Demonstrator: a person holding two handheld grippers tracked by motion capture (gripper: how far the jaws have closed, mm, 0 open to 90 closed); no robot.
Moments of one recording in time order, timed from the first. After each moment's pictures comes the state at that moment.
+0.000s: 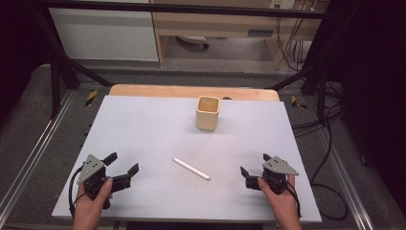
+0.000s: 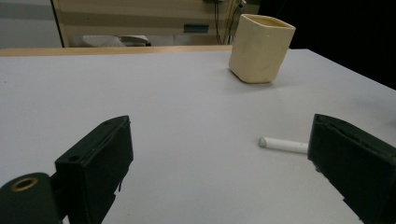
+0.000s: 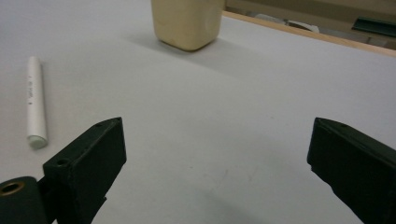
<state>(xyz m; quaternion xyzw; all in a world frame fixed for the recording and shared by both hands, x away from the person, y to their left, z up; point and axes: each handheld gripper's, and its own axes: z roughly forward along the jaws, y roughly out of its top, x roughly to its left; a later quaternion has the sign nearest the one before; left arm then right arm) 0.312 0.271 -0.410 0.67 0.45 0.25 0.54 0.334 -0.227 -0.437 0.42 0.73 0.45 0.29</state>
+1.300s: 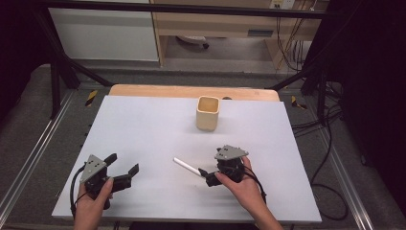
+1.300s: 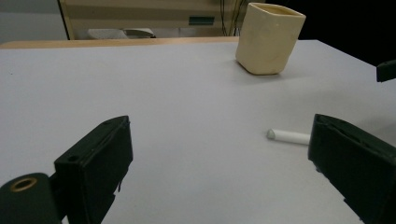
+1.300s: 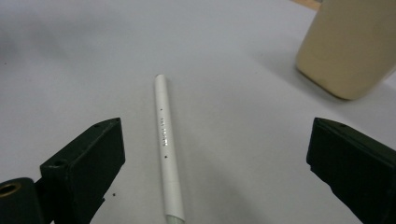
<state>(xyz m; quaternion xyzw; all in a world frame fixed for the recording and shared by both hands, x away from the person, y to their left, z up) 0.313 0.270 -0.415 0.68 0.45 0.26 0.52 0.365 -0.112 -0.417 0.30 0.82 0.44 0.19</state>
